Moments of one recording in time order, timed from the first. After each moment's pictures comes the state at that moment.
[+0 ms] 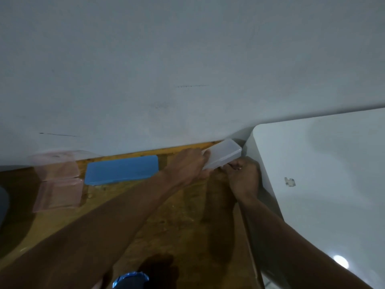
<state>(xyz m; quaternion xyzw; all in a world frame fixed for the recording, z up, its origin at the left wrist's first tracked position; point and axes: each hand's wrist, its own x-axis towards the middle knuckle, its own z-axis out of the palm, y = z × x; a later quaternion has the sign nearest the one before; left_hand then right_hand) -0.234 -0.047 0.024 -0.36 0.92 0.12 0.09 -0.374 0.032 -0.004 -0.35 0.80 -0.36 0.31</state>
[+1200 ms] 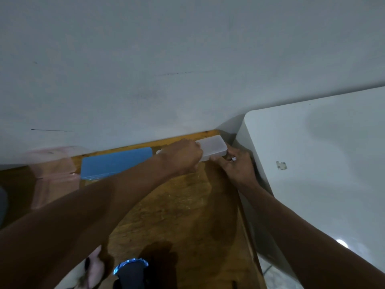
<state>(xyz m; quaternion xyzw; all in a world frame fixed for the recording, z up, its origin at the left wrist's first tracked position) -0.242 -0.038 0.047 -0.31 0.93 0.02 0.18 -0.392 0.043 -0.015 -0.43 0.72 -0.39 0.38</state>
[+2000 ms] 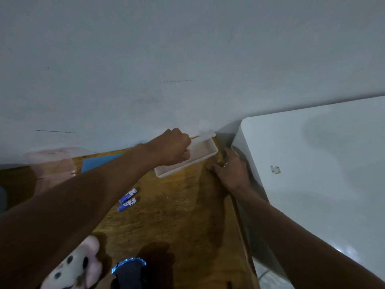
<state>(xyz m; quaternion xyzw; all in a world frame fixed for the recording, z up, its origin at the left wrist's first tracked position) -0.220 -0.066 0.068 -0.36 0.91 0.12 0.15 -0.381 0.046 0.011 -0.42 0.79 -0.26 0.36</state>
